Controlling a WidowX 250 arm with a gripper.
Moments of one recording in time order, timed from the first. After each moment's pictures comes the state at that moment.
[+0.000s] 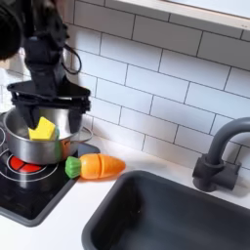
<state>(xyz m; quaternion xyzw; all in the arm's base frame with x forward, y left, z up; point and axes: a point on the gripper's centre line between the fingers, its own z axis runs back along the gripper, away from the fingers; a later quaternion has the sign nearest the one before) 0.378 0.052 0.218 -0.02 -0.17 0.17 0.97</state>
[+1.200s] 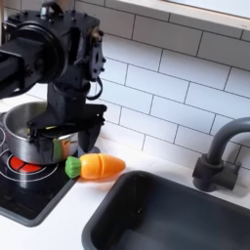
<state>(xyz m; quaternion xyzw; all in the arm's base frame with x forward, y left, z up) 0.358 0.032 0.200 0.01 -0.11 0.46 0.88</state>
